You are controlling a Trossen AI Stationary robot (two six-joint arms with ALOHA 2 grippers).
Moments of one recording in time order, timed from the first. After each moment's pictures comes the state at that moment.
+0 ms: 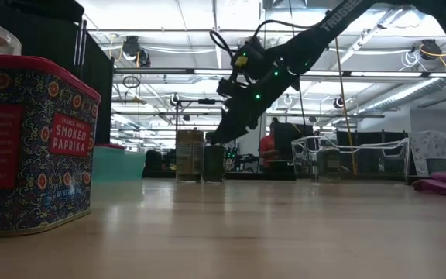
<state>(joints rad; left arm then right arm) -0.92 1.17 0.89 -1.31 -1.31 -1.27 -0.39 1.94 1.29 -0.06 -0.11 -0.20</state>
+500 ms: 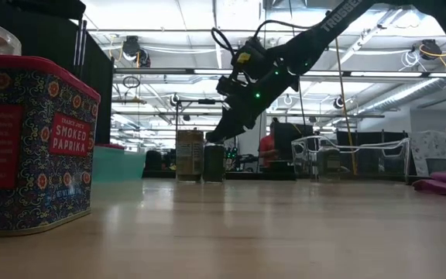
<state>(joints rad) -0.92 1.17 0.89 -1.31 -1.34 -1.27 -0.40 1.94 1.29 -0.06 -0.17 -0.22</state>
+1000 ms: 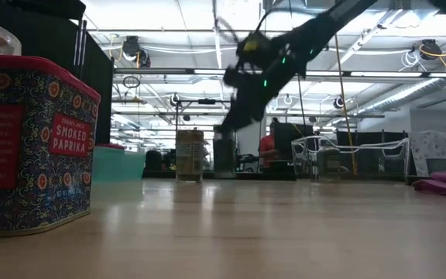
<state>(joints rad) -0.92 1.18 0.89 -1.31 -1.34 -1.27 -0.40 1.83 1.28 -0.19 -0.18 -0.14</state>
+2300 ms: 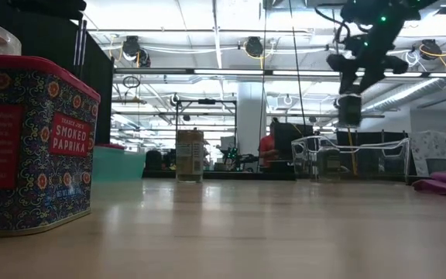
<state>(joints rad) -0.92 1.18 0.89 -1.27 -1.33 -1.28 -0.81 1.02 0.95 -0.63 0.50 0.39</state>
